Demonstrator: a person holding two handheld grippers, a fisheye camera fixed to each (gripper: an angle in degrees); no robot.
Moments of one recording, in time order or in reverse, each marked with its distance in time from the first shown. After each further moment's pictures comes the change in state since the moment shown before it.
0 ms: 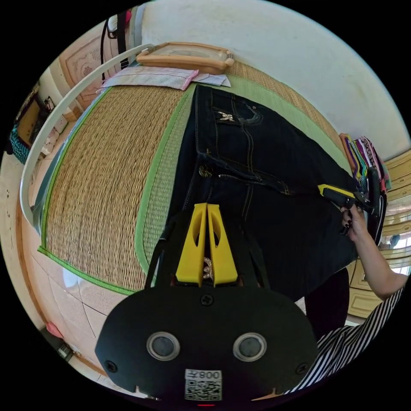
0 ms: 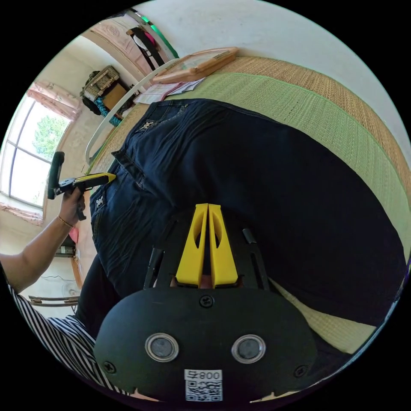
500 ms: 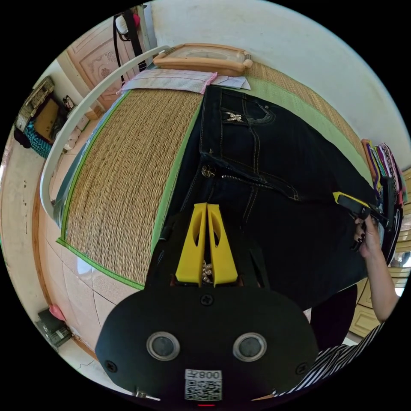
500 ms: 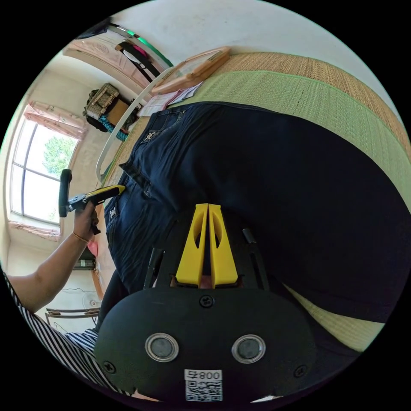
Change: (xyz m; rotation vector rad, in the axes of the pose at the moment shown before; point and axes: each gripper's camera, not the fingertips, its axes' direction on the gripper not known) left arm 0.080 -0.039 0.005 0.018 -0.121 -0.096; right arm 0.026 0.021 -0.002 0.035 -0.144 0.097
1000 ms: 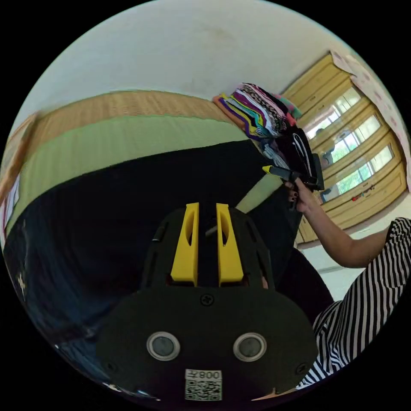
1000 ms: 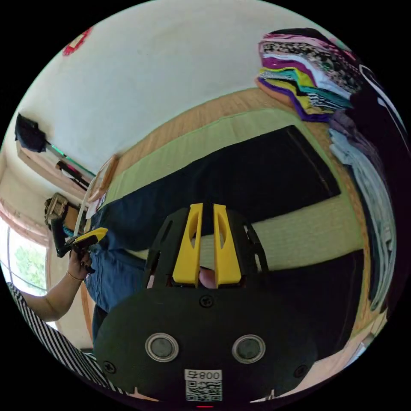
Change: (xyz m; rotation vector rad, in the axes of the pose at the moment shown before) left arm 0.377 -0.080 0.008 0.055 0.627 0.798; right arm 0.213 0.230 -0.227 0.508 0.294 0.574
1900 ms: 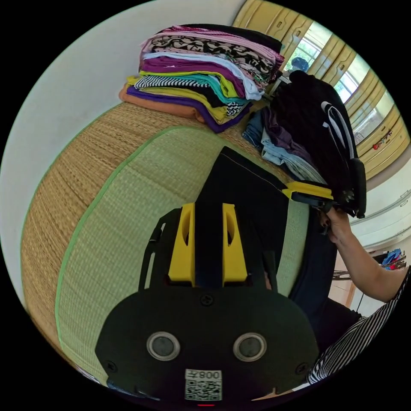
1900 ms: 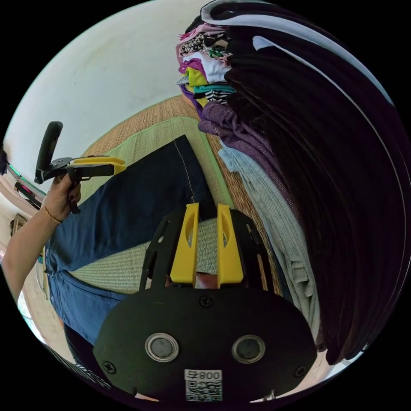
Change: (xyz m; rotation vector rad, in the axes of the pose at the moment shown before) left arm 0.192 -0.363 0.300 -0.253 -0.110 0.384; right arm 0.156 0.040 -0.060 0.004 0.265 0.028
